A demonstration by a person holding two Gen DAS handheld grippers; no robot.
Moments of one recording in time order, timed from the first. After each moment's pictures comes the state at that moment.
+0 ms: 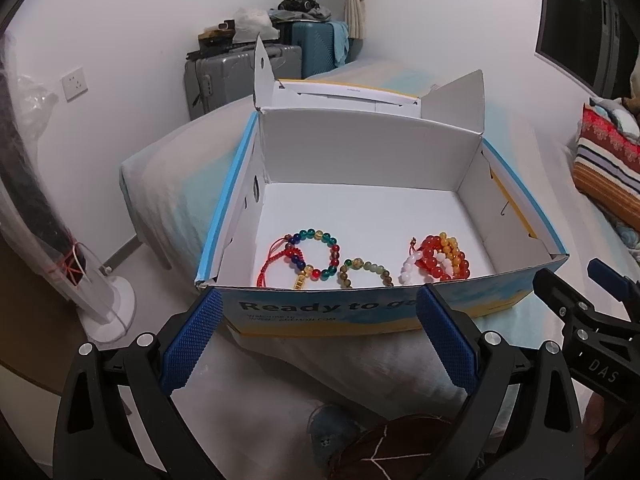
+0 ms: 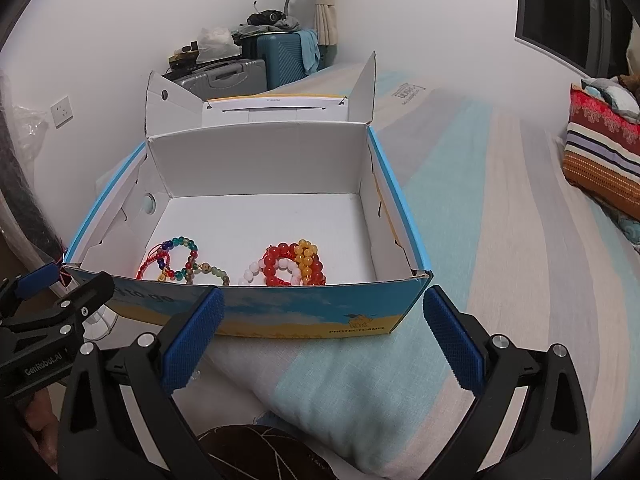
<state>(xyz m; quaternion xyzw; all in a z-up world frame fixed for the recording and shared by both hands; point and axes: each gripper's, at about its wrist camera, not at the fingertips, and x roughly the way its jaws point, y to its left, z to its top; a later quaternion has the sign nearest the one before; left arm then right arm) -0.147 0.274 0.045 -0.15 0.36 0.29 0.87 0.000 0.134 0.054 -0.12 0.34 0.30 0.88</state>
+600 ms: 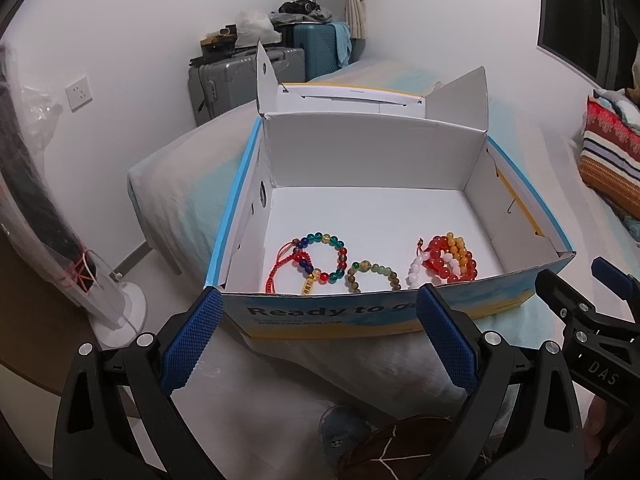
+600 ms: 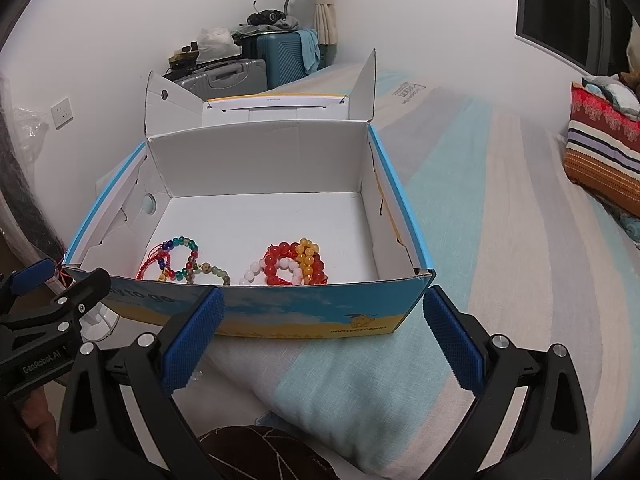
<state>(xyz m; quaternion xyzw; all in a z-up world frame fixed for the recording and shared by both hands) -0.145 0.272 0.050 -0.13 0.36 0.31 0.87 0.000 0.137 0.053 -0.12 0.34 0.30 0.88</state>
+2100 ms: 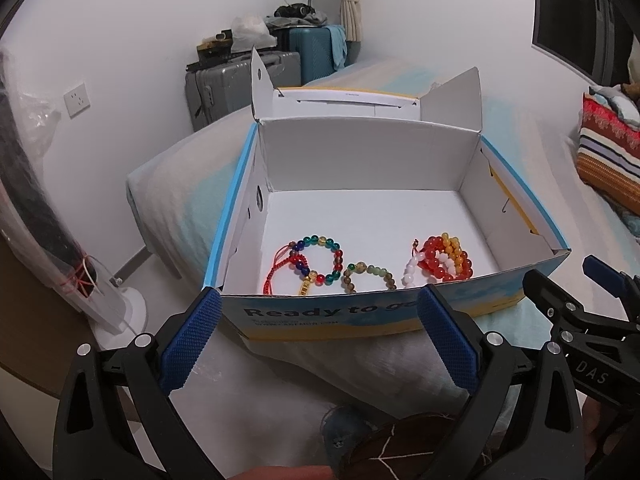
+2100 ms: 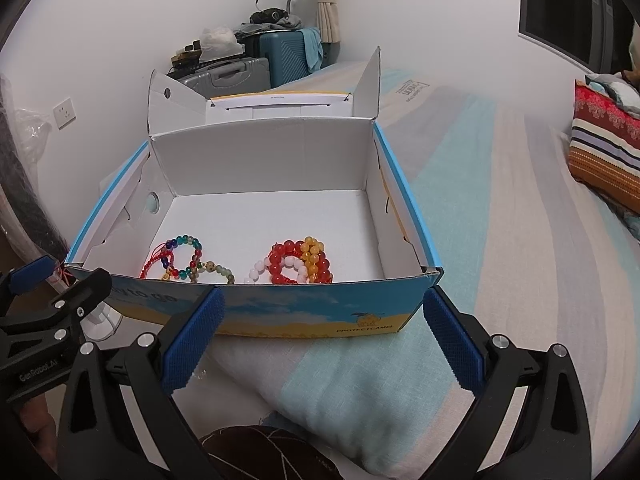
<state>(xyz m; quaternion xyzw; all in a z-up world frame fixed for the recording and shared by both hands) -0.145 0.267 0.054 -0.12 0.36 0.31 0.87 0.001 0.140 0.050 -0.11 0.35 0.30 0.88</state>
